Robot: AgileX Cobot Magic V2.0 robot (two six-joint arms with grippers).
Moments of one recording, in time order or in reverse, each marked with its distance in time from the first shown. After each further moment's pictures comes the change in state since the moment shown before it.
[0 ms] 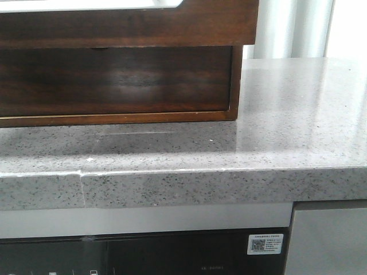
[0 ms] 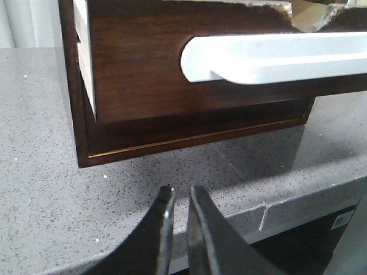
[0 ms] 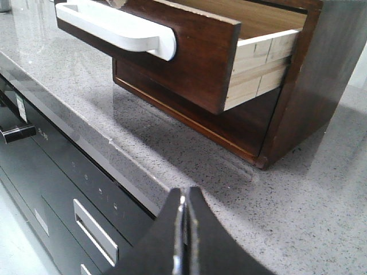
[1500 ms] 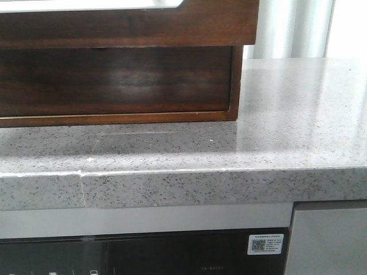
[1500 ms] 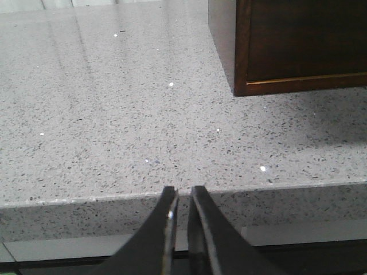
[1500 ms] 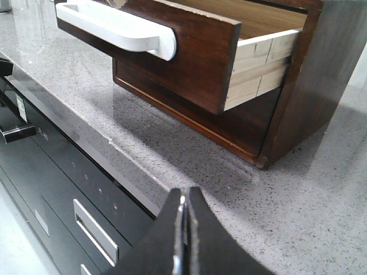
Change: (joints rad) left arm 0.356 0.000 0.245 0.173 -0.166 -0.007; right arm 0.000 0.000 0.000 0.000 0.000 0.000
